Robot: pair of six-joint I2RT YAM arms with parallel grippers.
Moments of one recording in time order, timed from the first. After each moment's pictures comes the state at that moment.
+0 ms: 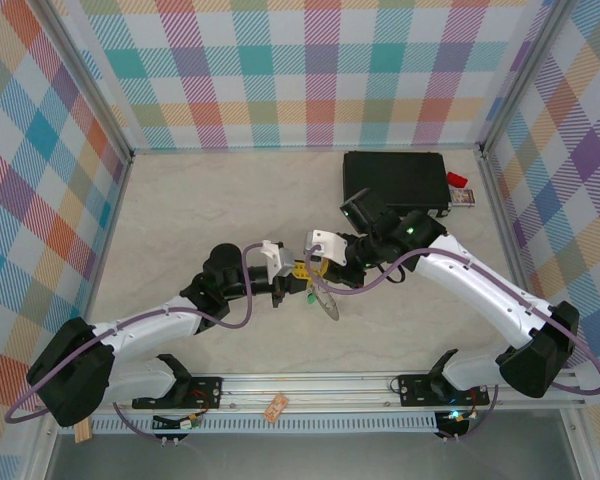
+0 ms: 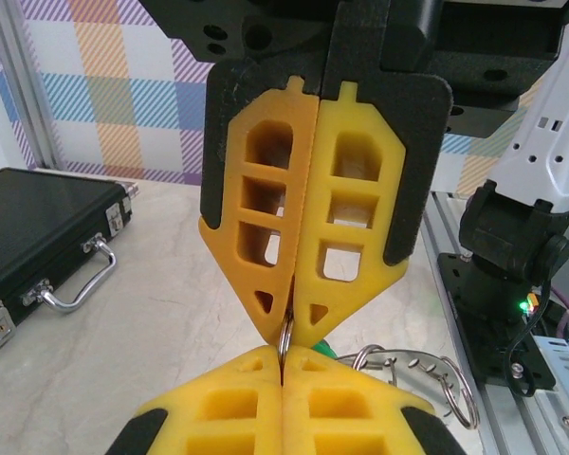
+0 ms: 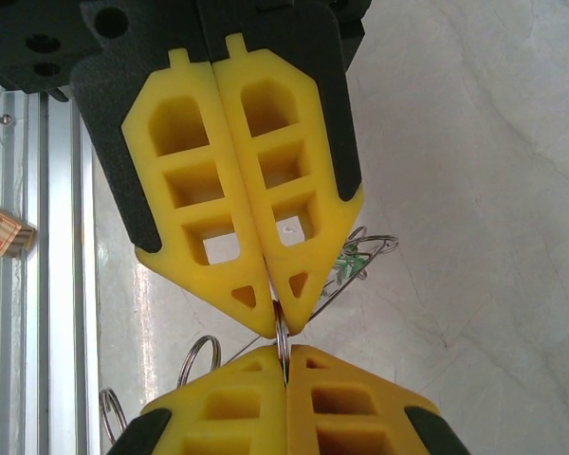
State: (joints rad) left arm -0.72 1.19 0.51 0.58 0.67 0.05; right arm 0.79 1.34 1.34 -1.01 -0.37 -0.61
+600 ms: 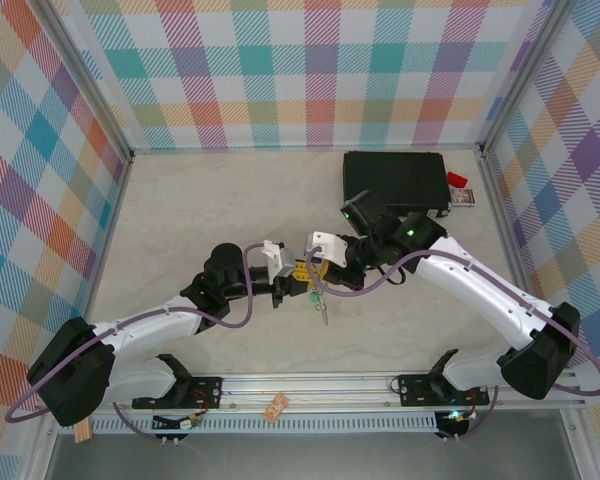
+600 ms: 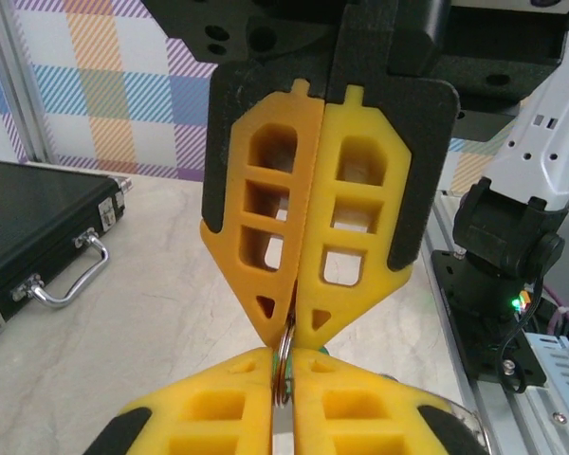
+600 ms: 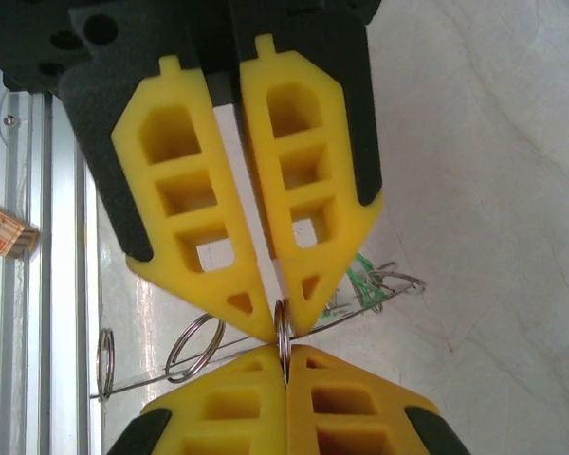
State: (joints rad) left arm -0.72 1.19 0.51 0.57 0.68 0.04; right arm 0.79 1.33 1.32 -0.99 -0.39 -0.61
